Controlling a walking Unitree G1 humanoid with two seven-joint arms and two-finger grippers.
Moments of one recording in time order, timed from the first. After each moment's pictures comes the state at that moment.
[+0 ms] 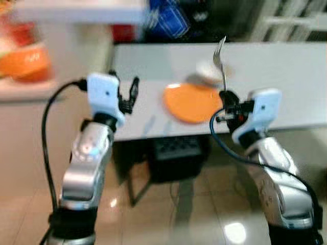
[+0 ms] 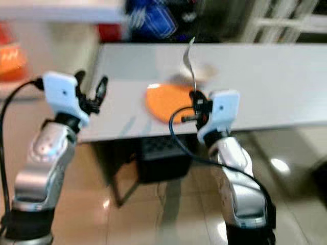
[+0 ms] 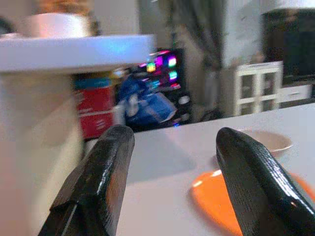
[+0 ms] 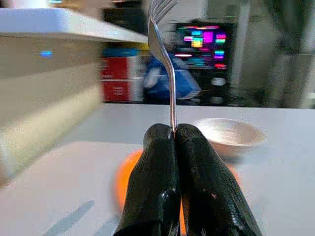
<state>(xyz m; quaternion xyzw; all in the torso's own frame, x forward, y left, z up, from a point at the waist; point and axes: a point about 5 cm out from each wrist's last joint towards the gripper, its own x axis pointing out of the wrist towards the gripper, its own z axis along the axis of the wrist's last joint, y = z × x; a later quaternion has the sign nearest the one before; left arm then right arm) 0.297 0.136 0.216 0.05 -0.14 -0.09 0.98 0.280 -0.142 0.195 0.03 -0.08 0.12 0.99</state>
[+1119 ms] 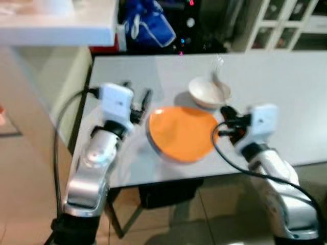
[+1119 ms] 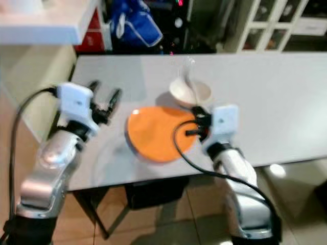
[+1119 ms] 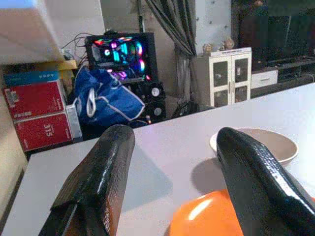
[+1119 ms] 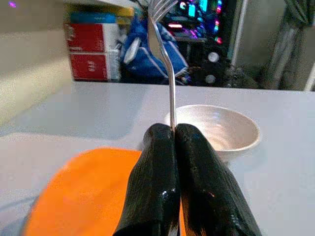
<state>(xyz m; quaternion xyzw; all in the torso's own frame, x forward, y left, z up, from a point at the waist) 0.289 0.121 0.201 0.08 -0.11 -0.15 0.98 0.268 -0.150 0.168 0.02 -0.03 0.12 0.99</state>
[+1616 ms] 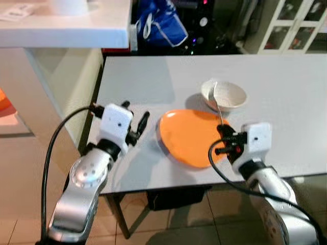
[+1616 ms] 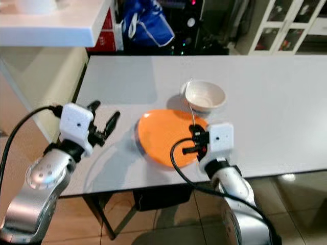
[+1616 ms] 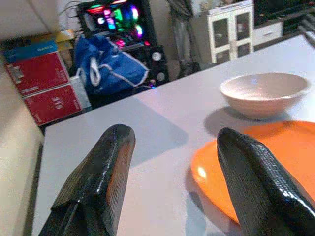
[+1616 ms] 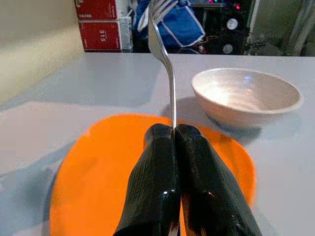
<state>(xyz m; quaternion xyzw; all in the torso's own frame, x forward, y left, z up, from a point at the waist) 0.259 0.134 0.175 0.13 -0.05 -0.18 0.97 0.242 -0.149 0.140 0.02 0.03 0.11 0.99</state>
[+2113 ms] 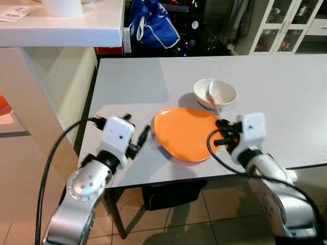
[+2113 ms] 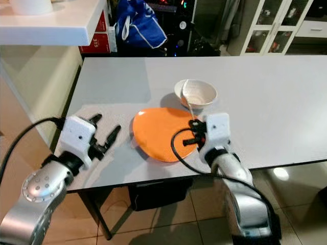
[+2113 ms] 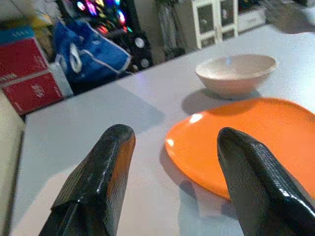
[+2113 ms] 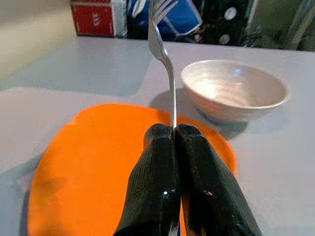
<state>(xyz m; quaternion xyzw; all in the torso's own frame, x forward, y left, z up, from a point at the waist) 0.242 0.131 0.162 0.14 -0.01 -0.21 0.97 0.273 -0.150 0.143 0.00 0.07 0.14 0.99</state>
